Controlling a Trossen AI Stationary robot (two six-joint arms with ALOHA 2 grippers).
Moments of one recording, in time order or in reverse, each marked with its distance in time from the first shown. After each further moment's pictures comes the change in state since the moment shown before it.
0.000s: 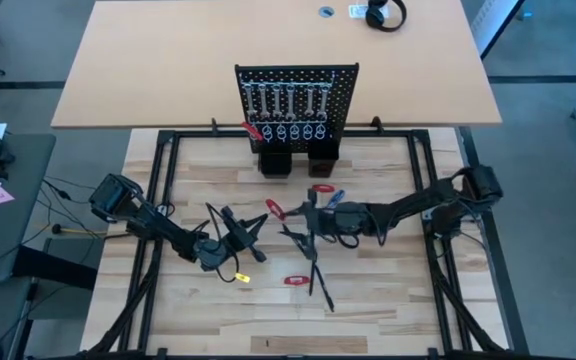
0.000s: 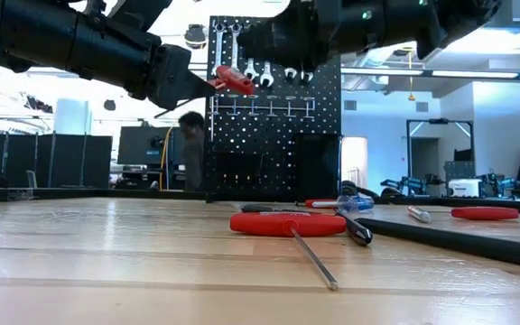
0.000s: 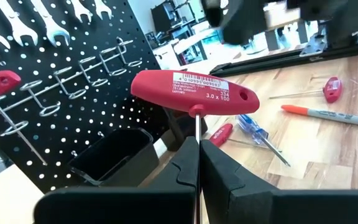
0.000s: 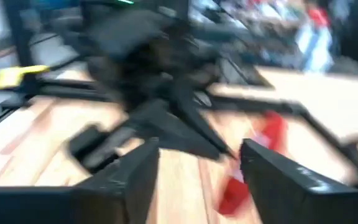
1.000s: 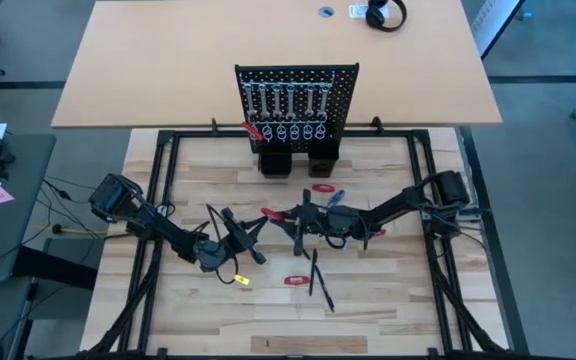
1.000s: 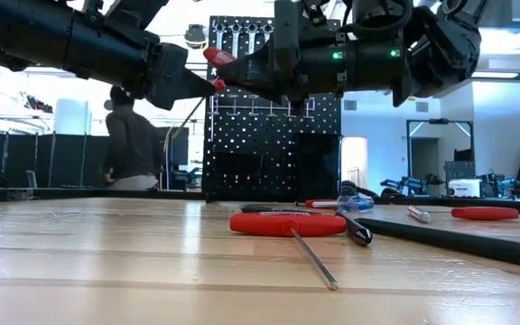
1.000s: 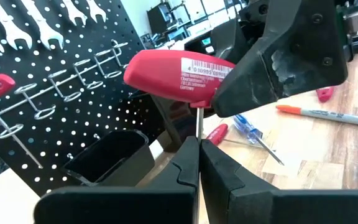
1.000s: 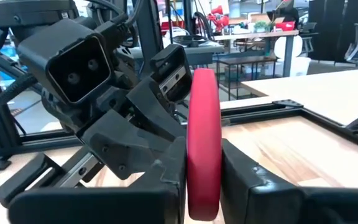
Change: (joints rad) left arm -0.005 0.000 0.000 -0.010 0.005 0.000; right arm -0.012 0.250 -0.001 0.417 0.049 0.183
